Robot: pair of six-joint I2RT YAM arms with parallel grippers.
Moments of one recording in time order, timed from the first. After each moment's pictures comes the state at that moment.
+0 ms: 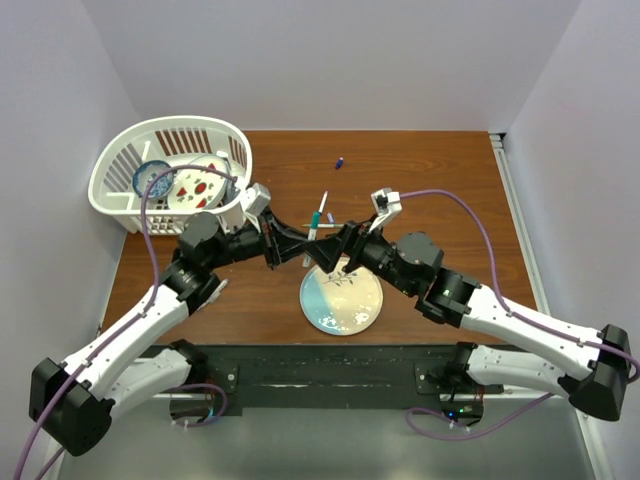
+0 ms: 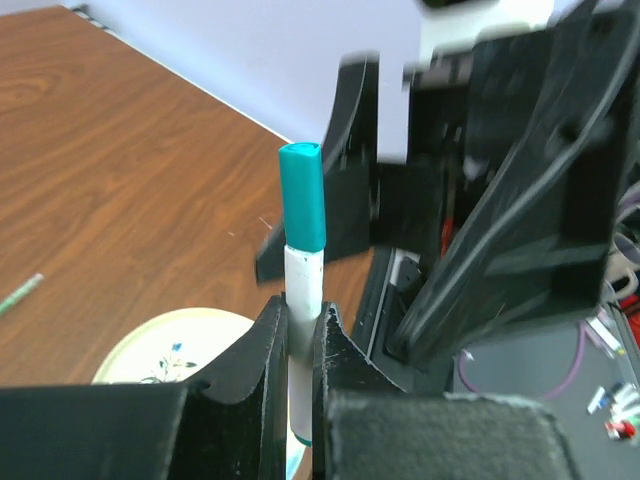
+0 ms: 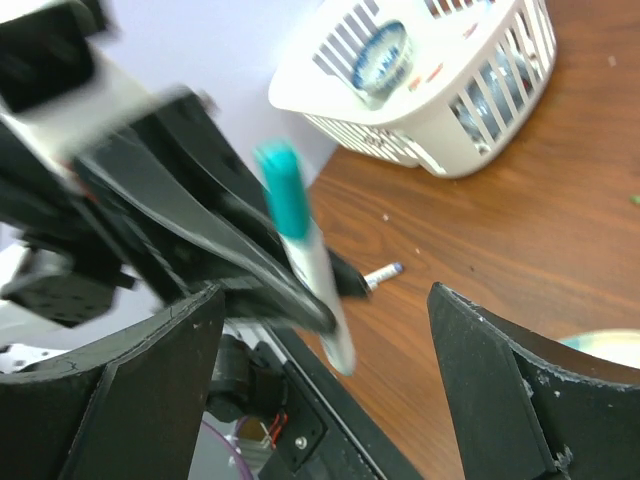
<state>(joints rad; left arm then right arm) -0.56 0.94 0.71 0.28 0.66 -0.47 1.01 1.00 0.80 0.15 0.14 0.72</state>
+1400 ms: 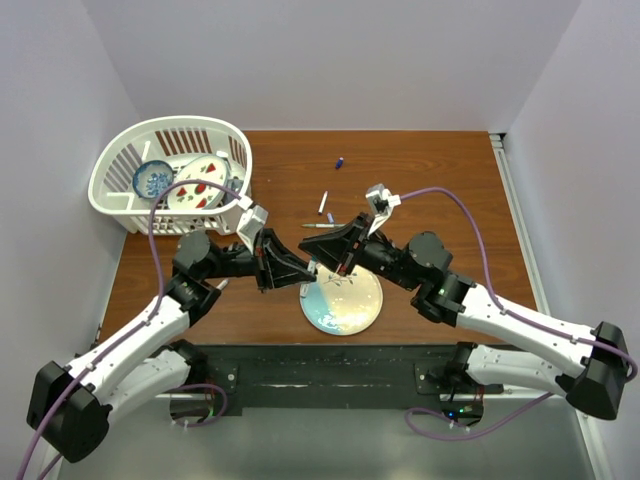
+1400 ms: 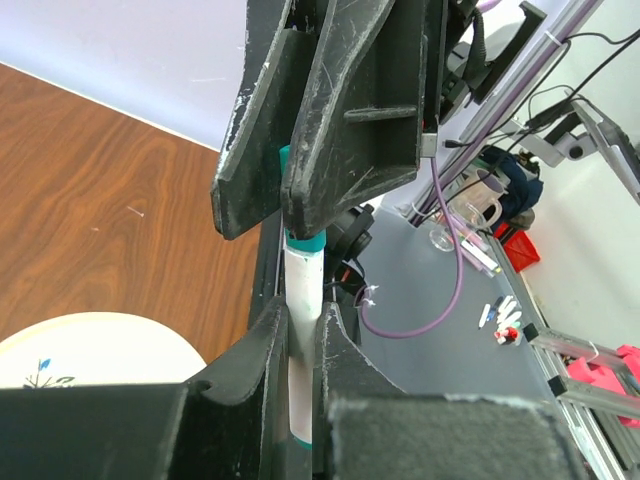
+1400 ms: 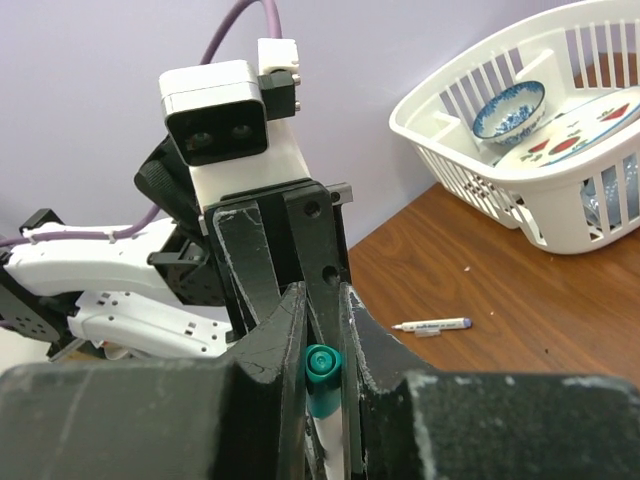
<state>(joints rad) -0.56 0.89 0.55 0.56 0.95 -0.64 0.99 1.02 0.79 0.41 -0.13 0.60</state>
